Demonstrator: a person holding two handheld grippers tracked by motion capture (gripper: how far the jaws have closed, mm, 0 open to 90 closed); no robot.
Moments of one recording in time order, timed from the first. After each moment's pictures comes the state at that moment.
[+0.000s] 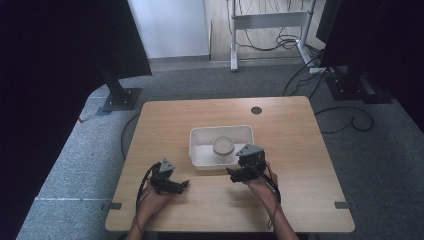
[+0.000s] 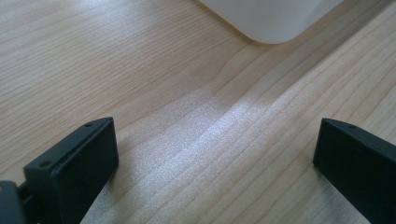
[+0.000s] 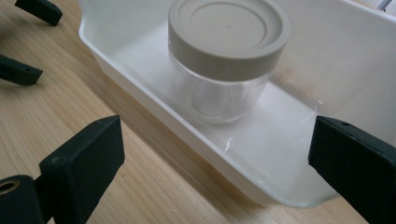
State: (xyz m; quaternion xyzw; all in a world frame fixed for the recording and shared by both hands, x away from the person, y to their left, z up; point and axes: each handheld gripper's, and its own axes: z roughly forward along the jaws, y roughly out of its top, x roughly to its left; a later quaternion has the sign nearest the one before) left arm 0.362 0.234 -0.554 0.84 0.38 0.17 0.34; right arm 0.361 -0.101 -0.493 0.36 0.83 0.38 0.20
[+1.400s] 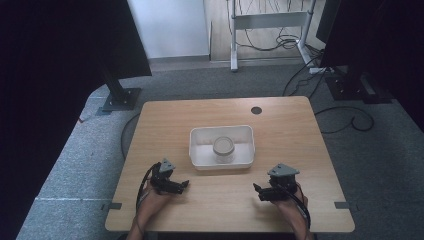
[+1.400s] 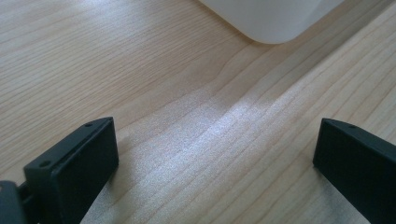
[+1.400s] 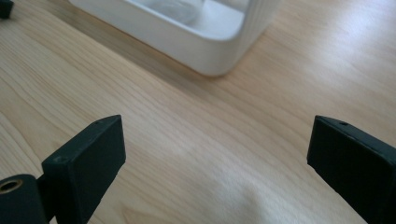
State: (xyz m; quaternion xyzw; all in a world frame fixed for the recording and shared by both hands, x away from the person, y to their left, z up) left arm 0.362 0.234 -0.554 0.84 0.39 0.17 0.34; right arm 0.302 -0.184 -0.521 0.42 0.80 0.38 0.21
